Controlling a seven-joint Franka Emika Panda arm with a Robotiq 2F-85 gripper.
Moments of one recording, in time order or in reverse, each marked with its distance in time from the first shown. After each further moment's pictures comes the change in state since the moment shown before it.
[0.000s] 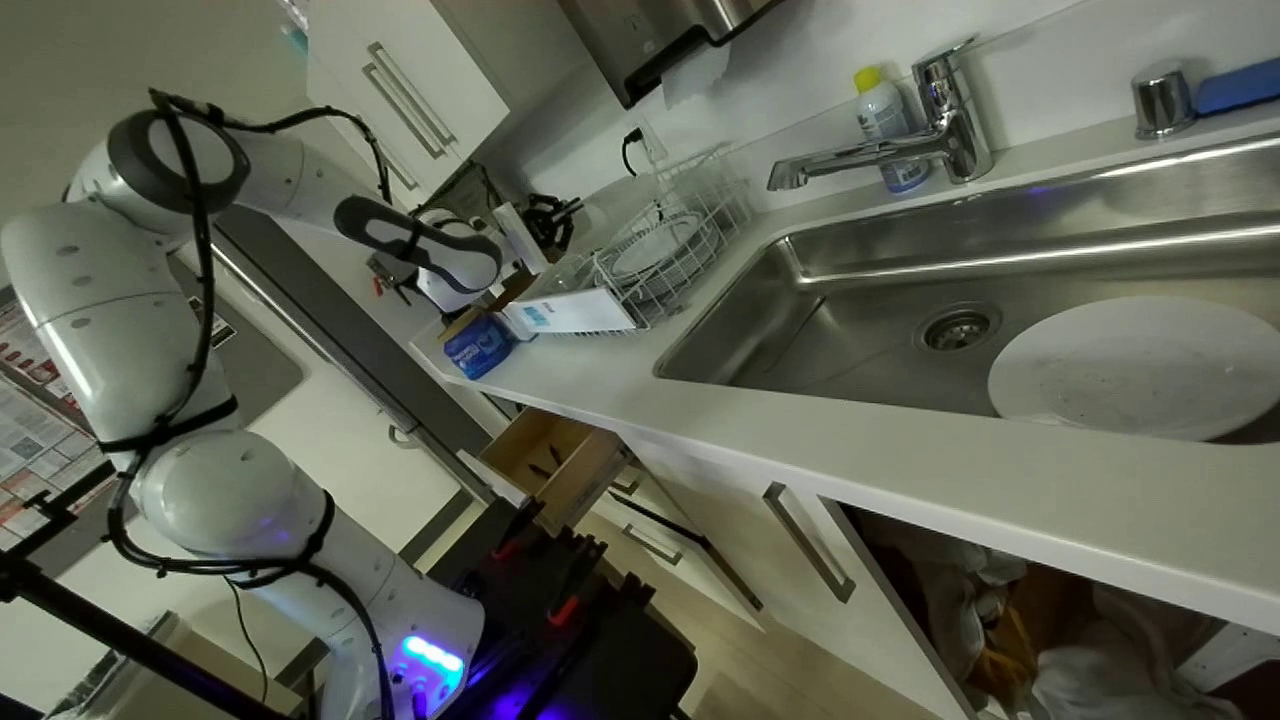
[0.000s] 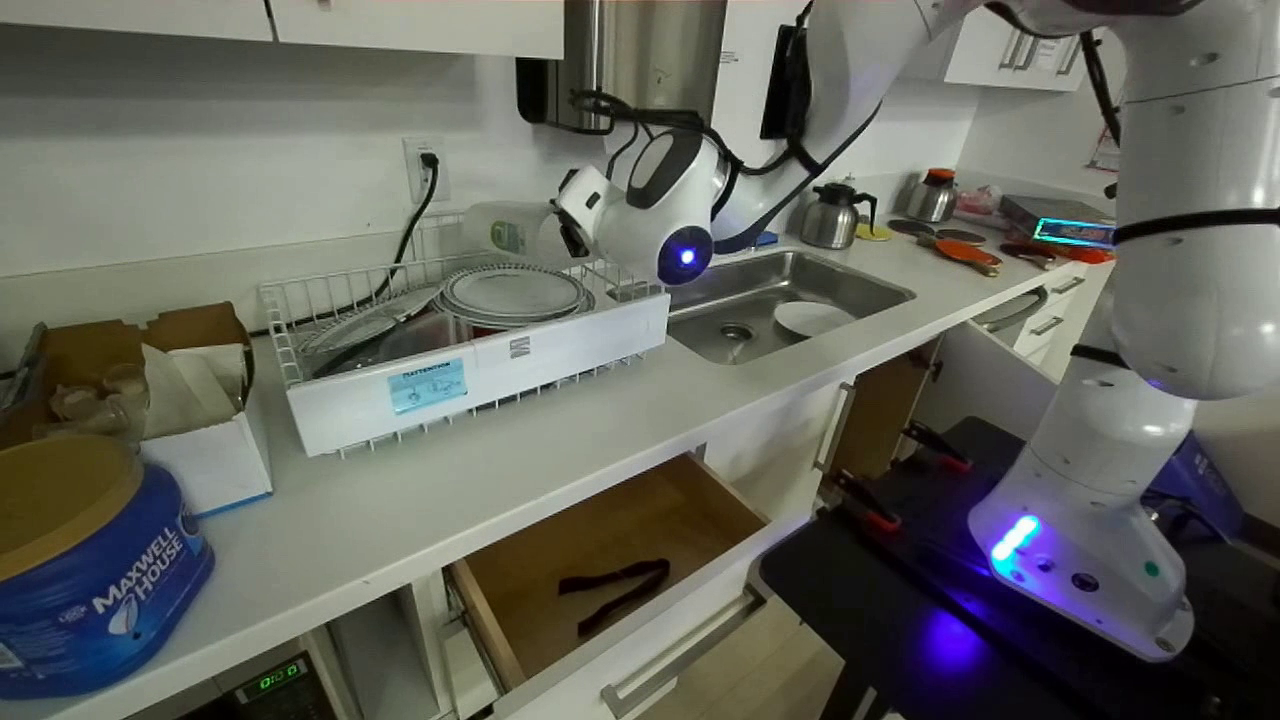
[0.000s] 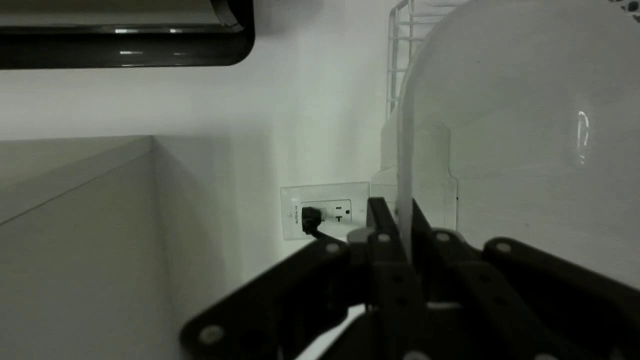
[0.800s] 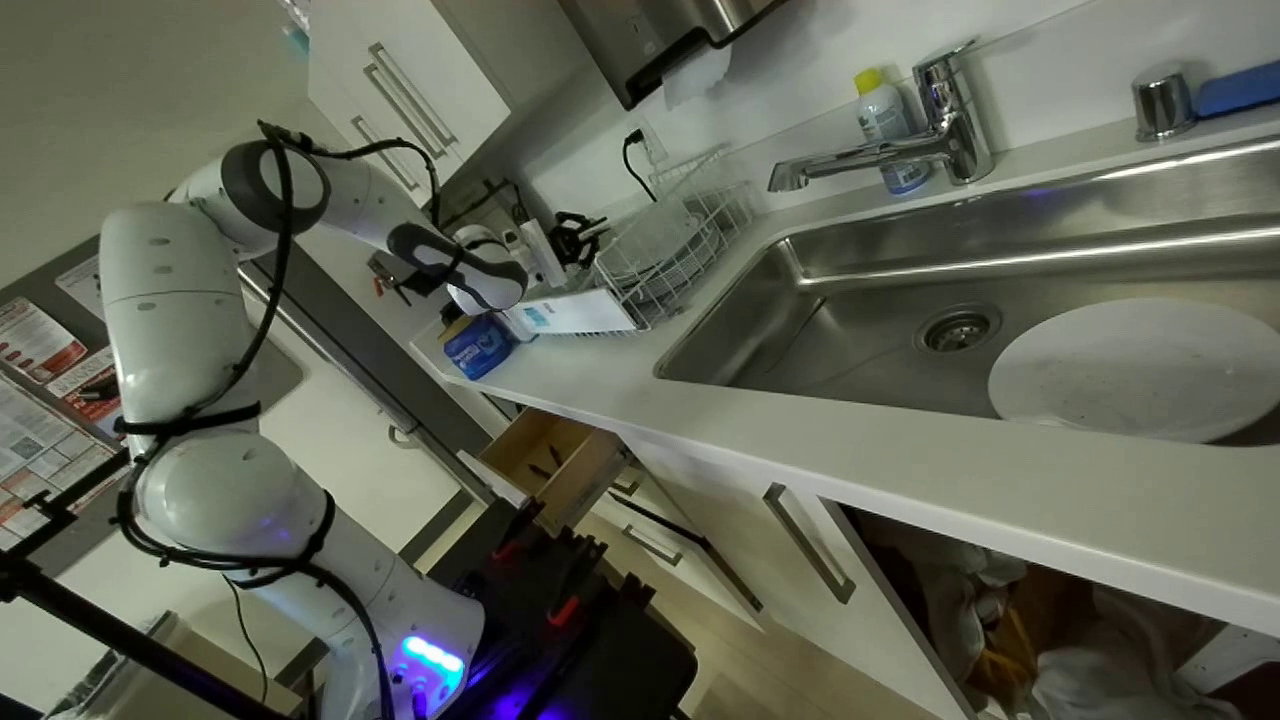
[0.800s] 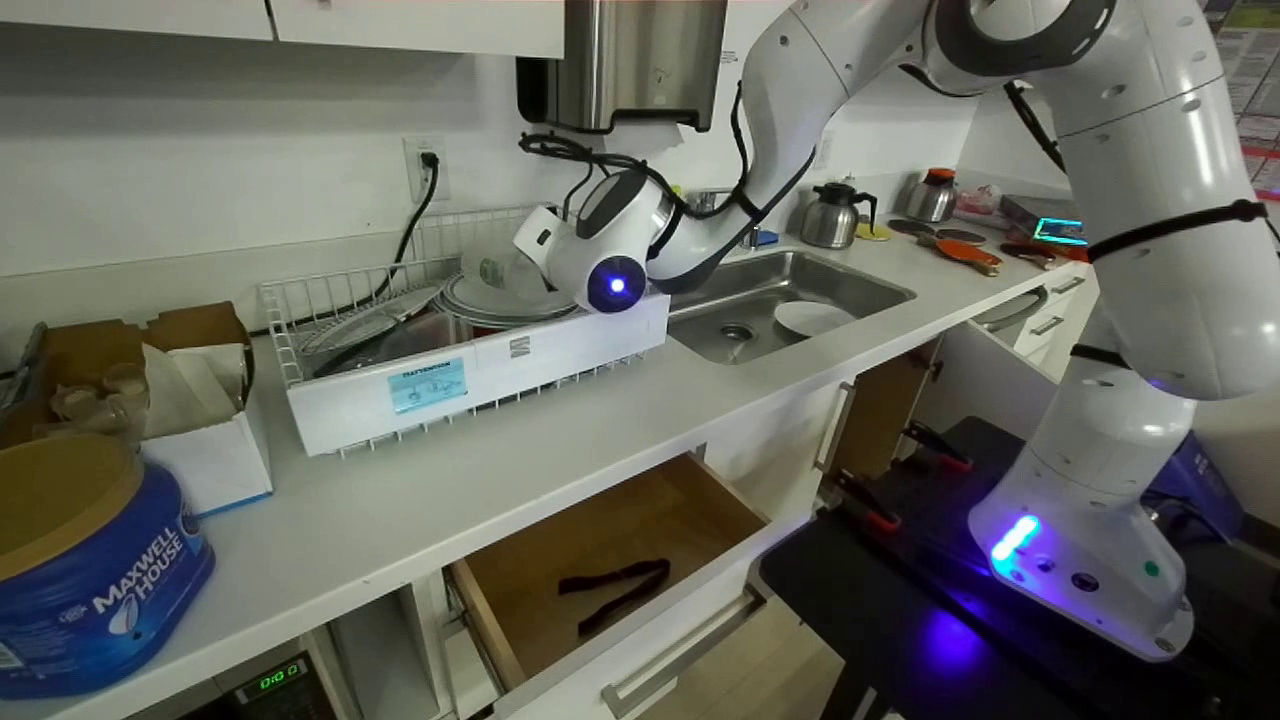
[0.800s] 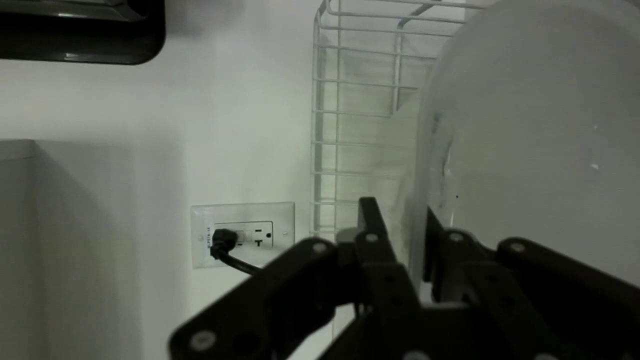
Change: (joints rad) arm 0.007 0.242 0.037 0.225 0.148 -0.053 -0.188
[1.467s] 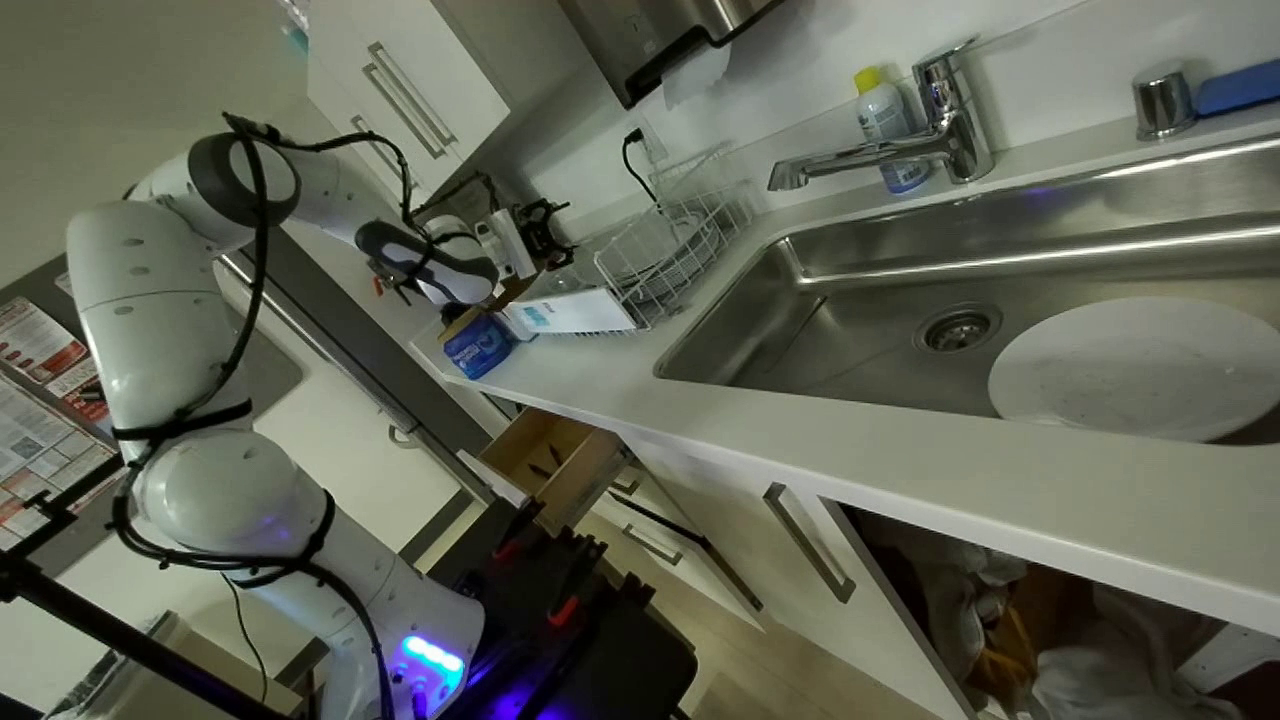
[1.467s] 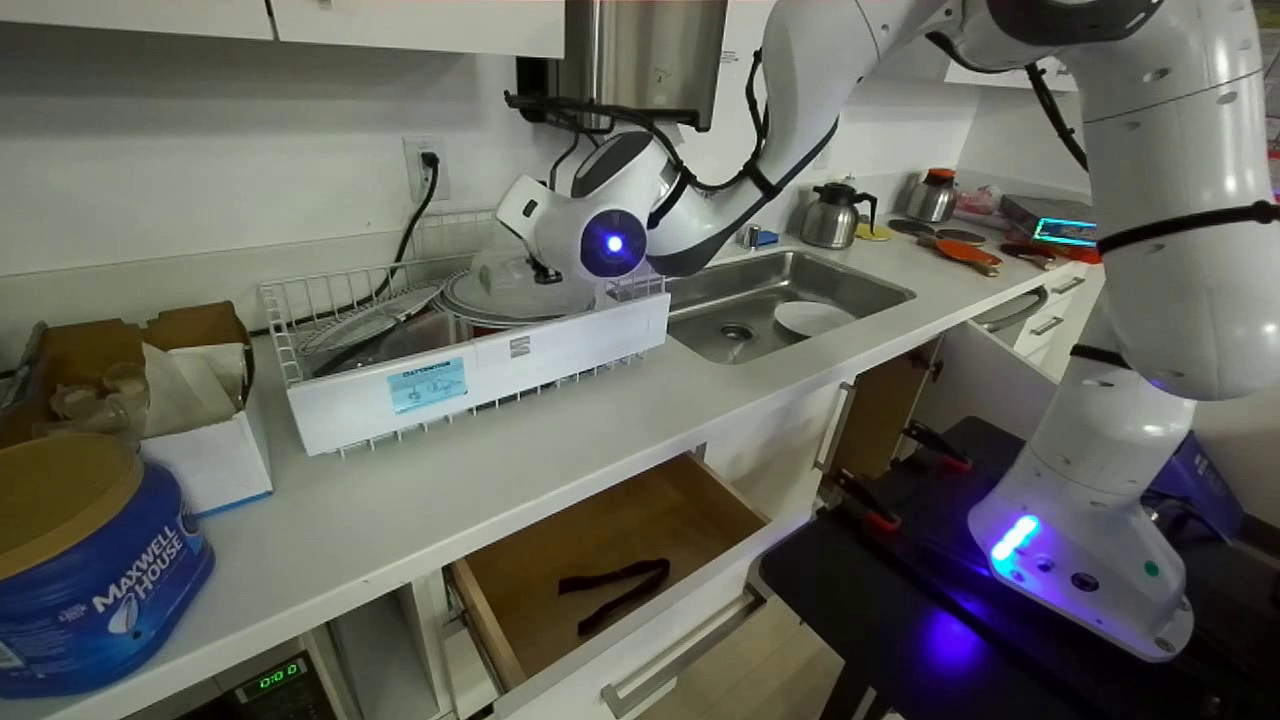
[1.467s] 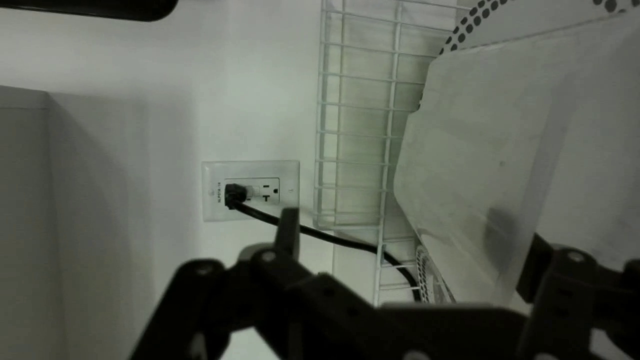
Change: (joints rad) arm 0.010 -0.104 0.052 -0.040 0.141 0.058 -0.142
